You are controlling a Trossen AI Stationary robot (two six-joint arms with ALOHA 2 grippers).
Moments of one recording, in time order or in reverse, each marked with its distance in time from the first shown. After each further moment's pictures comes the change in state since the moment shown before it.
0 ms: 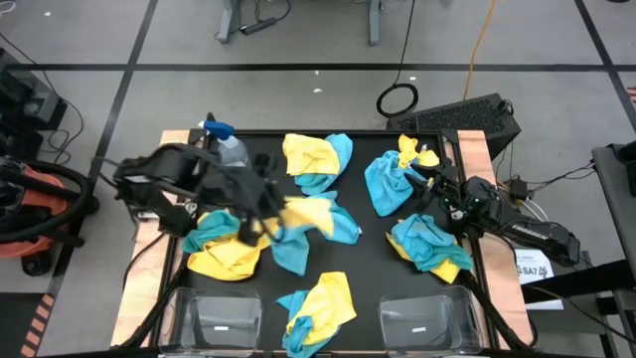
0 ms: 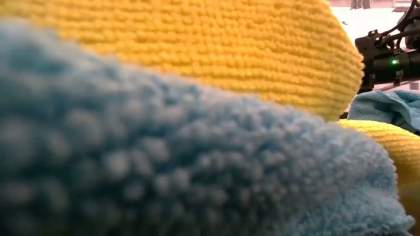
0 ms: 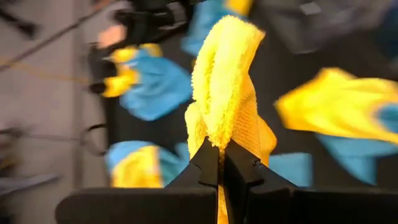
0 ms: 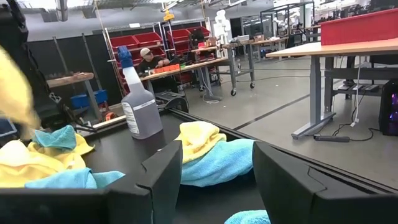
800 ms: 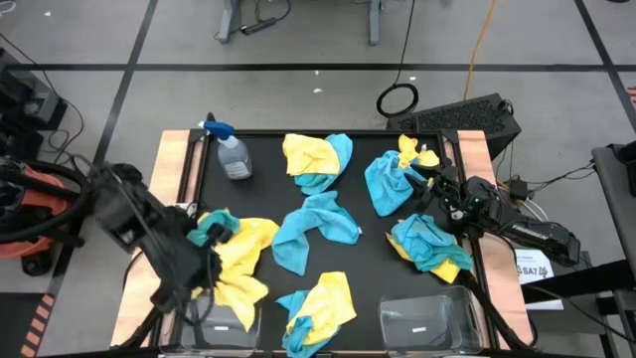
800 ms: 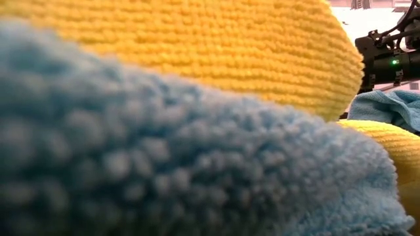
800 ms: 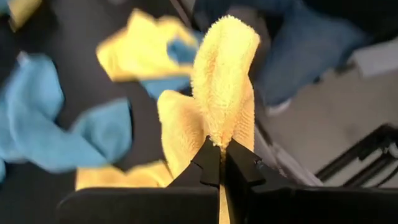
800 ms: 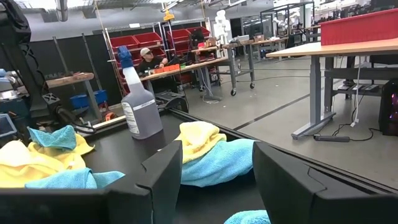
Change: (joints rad) left arm -0.429 -0.149 -0.262 -0.103 0.283 -0.413; right arm 0.000 0.000 0.000 -0.001 0.000 0.000
